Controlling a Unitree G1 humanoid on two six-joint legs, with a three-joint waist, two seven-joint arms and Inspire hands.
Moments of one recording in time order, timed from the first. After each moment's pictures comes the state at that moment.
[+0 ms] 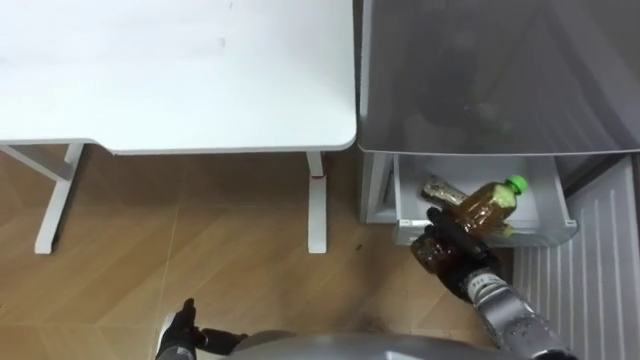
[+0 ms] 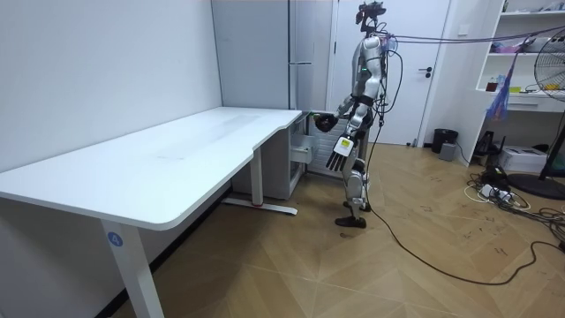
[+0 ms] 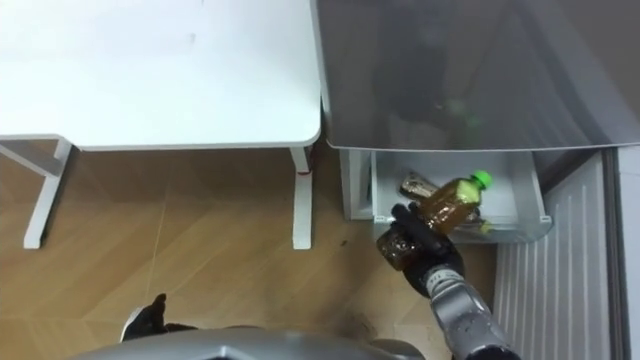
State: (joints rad) left arm 0.23 0.18 -0.10 0.96 -0.07 0.00 0.14; right arm 0.11 -0.22 0.14 0.77 1.34 0.02 0.01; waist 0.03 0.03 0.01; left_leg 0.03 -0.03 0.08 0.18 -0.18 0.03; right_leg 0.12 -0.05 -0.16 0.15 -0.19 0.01
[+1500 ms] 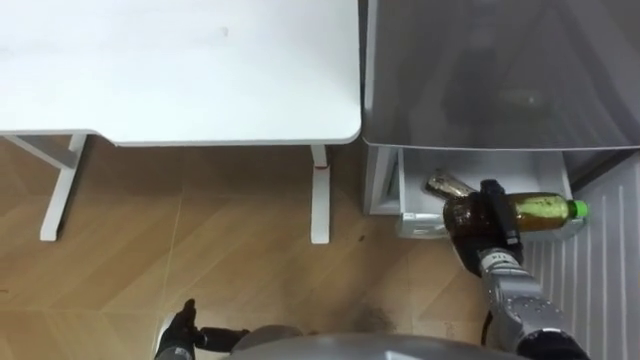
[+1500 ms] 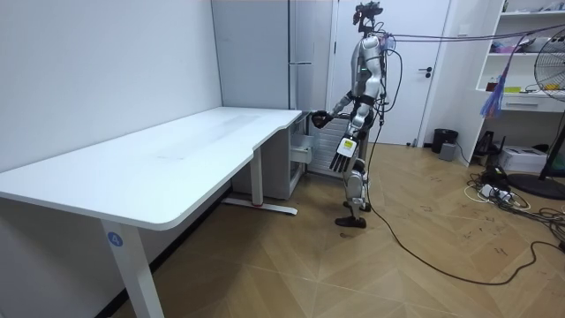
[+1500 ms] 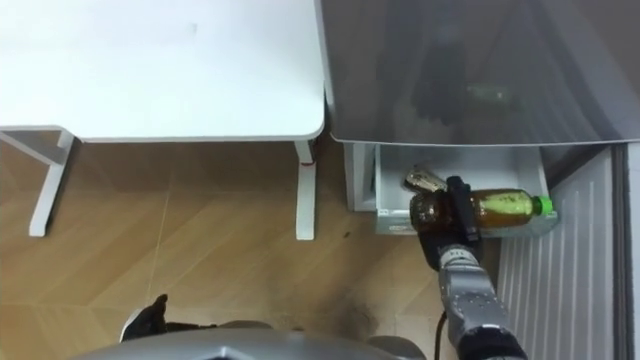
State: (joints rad) left arm 0.23 0.18 -0.07 0.97 -0.06 0.00 0.10; right arm 0.00 -0.19 0.03 0.78 1.70 -0.07 -0.02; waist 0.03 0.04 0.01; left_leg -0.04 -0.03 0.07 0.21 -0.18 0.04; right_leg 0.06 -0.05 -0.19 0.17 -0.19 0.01
